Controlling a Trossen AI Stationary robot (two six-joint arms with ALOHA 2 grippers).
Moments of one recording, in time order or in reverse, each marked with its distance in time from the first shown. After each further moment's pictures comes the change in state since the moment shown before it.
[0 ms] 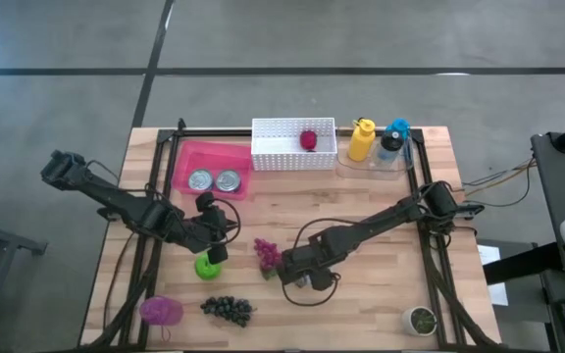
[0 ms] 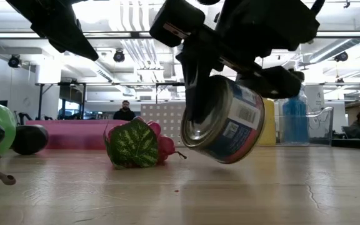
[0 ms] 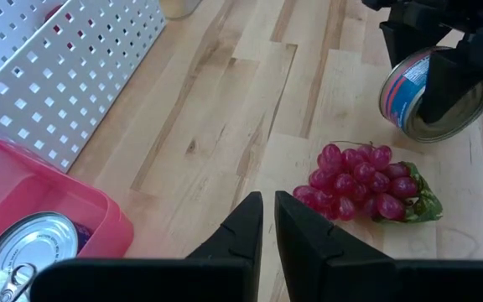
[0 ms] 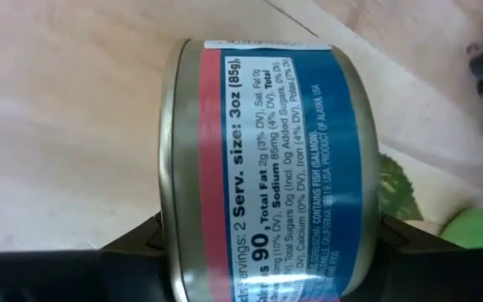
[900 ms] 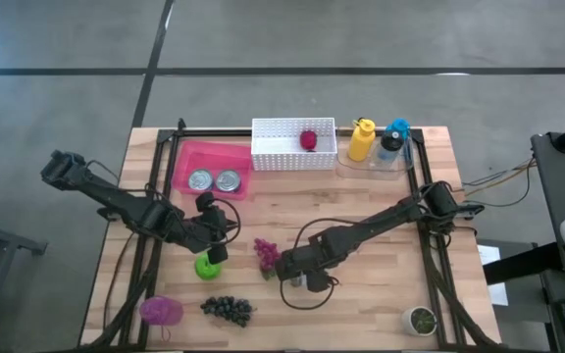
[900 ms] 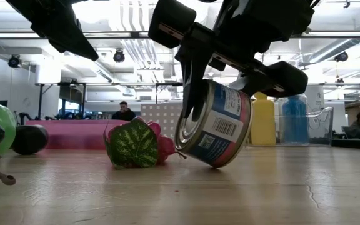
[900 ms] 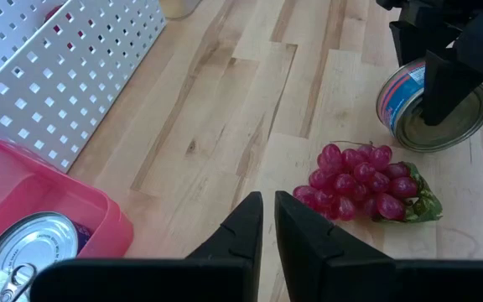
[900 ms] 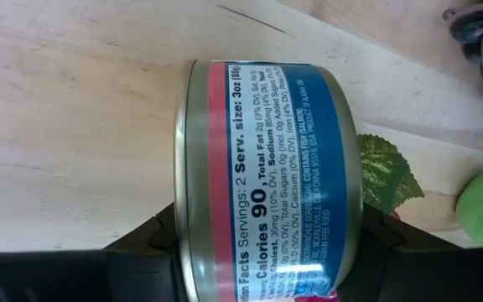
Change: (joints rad) left arm 0.000 0.000 0.000 0.000 0.000 0.000; right arm 0.001 0.000 0.001 0.016 -0.004 0.162
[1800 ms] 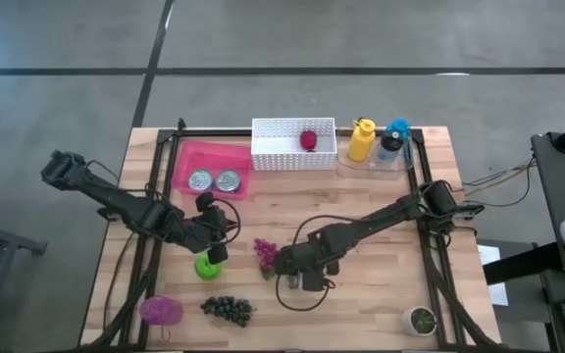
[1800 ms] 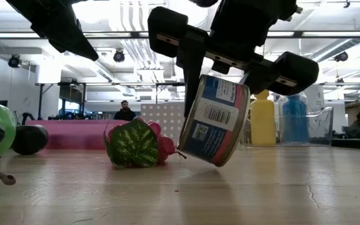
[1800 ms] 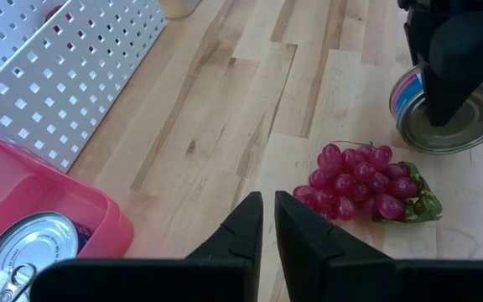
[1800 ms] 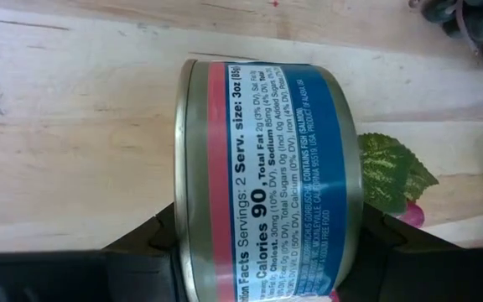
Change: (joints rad) left arm 0.000 0.000 0.000 0.000 0.000 0.000; right arm -0.023 0.000 -0.001 0.011 -0.111 0.222
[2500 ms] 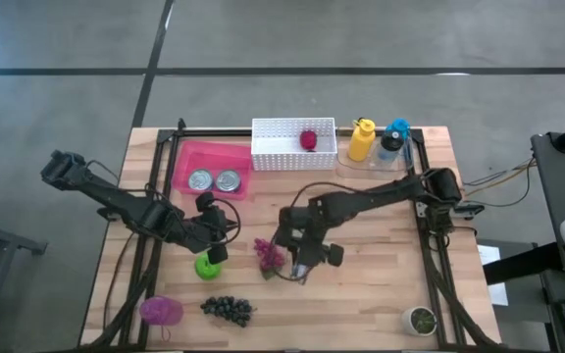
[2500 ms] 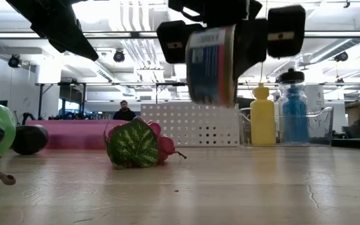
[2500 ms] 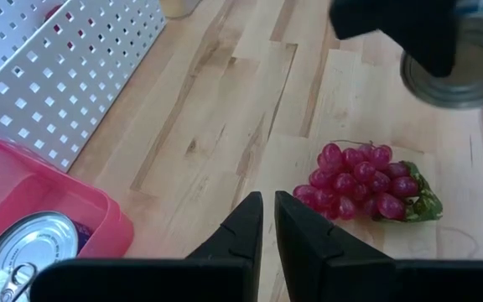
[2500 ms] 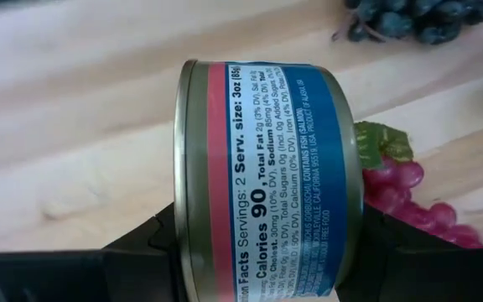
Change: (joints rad) left arm 0.000 0.000 0.000 0.000 0.000 0.000; right arm -0.184 -0.081 -0.001 -0.076 -0.455 0.285
